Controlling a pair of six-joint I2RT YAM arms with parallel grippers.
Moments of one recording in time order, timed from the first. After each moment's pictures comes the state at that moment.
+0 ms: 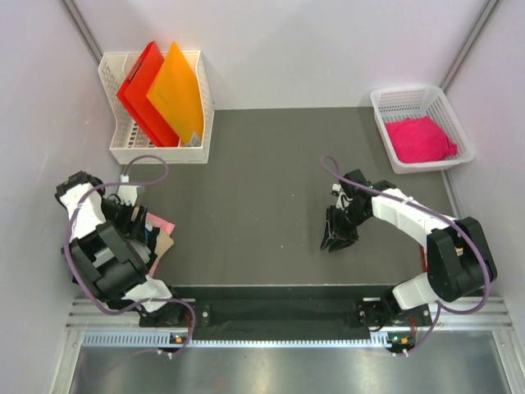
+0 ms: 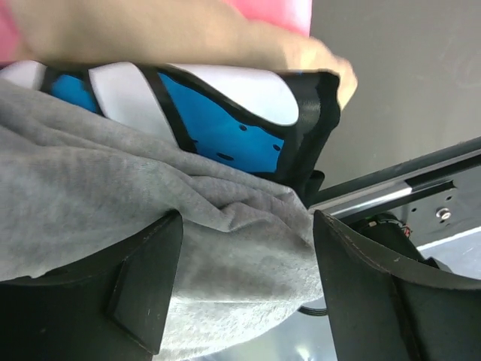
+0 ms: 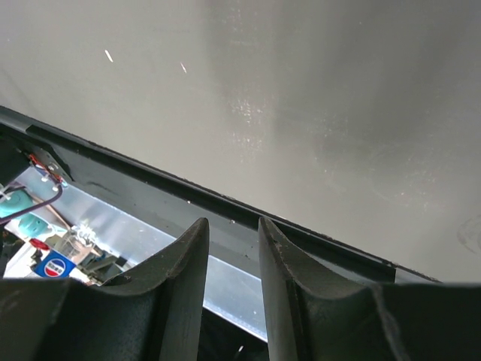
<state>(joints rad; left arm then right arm) 0.64 1.49 1.16 -1.25 0.27 0.86 0.40 1.45 0.88 -0.83 -0.46 0.50</state>
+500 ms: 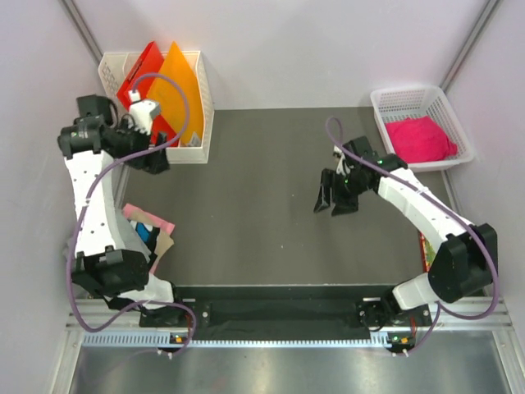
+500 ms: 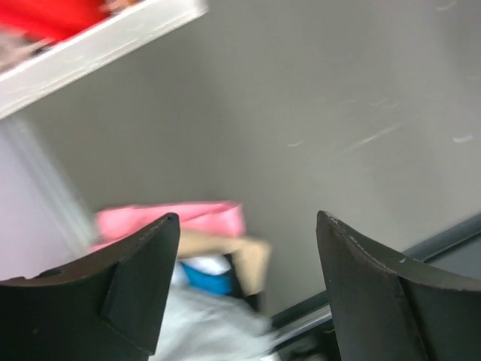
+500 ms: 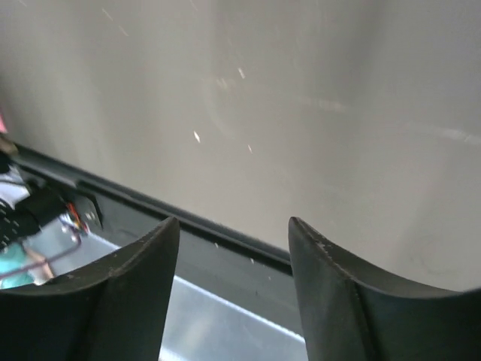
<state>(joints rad) 0.27 1.50 1.82 -1.31 0.47 0.56 0.41 1.44 1.18 -0.92 -0.33 0.48</state>
